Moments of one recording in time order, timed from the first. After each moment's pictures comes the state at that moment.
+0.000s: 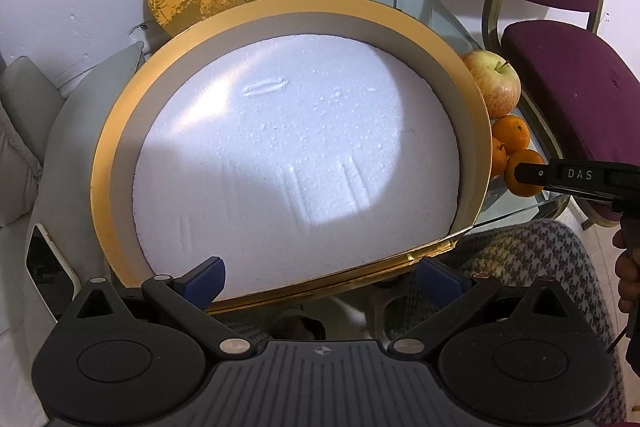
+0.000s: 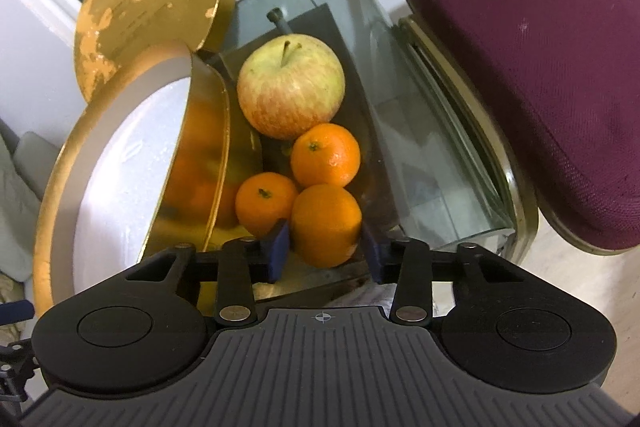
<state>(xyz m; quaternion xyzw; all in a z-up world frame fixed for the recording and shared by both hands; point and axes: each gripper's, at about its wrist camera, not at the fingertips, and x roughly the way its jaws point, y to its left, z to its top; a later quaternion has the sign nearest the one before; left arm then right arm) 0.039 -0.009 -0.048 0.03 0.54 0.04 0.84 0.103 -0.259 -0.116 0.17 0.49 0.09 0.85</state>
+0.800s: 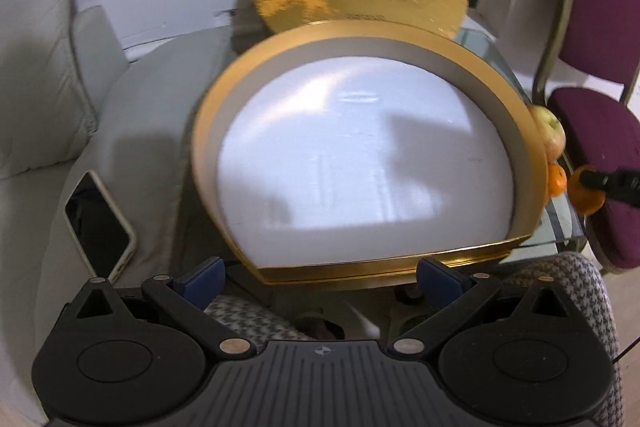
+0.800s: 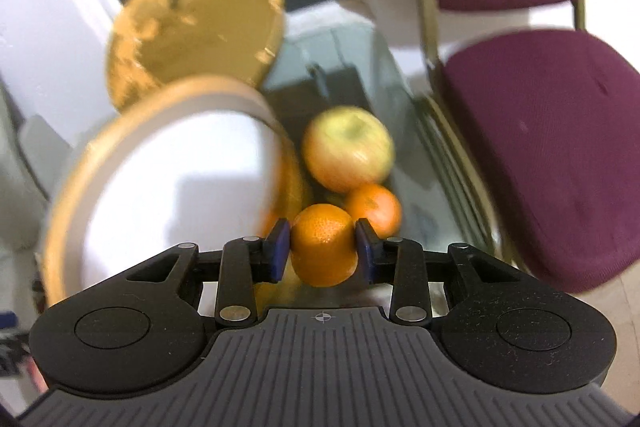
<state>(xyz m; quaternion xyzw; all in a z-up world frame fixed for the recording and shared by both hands) -0.014 0.071 -0.023 -0.05 0.50 0.11 0.86 0.086 -0.206 -0.021 0.10 0.44 0.09 0.89</state>
